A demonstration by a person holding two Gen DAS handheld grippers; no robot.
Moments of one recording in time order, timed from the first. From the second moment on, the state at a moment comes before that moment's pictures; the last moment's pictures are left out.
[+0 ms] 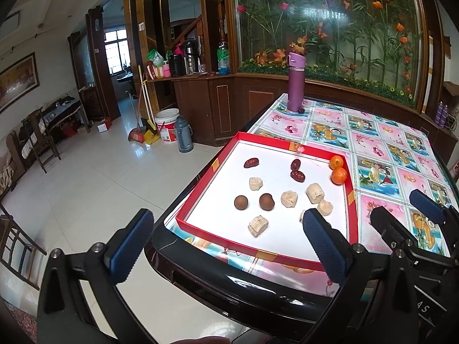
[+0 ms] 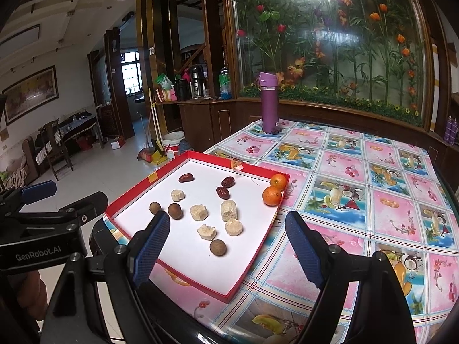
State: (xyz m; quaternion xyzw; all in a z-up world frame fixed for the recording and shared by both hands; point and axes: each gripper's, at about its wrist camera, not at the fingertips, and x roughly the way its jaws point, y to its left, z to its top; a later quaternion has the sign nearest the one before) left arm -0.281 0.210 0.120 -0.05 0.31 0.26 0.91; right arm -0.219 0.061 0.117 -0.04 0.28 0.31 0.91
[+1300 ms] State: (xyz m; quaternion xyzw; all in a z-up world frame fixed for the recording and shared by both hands) left arm -0.283 0.216 0.116 -0.07 0.32 0.26 0.91; right arm -0.217 0.065 0.110 -0.04 0.28 0.31 0.91
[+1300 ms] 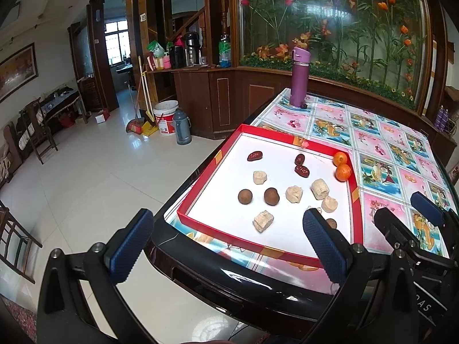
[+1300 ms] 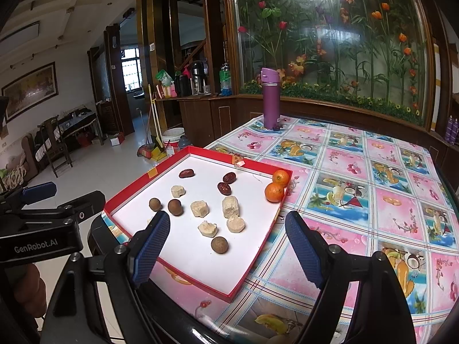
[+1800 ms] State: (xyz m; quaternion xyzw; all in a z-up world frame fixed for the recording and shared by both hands) left arm -0.282 0.218 0.112 -0.07 0.32 0.26 0.91; right arm -0.218 0.066 0.109 -0.04 0.29 0.31 0.91
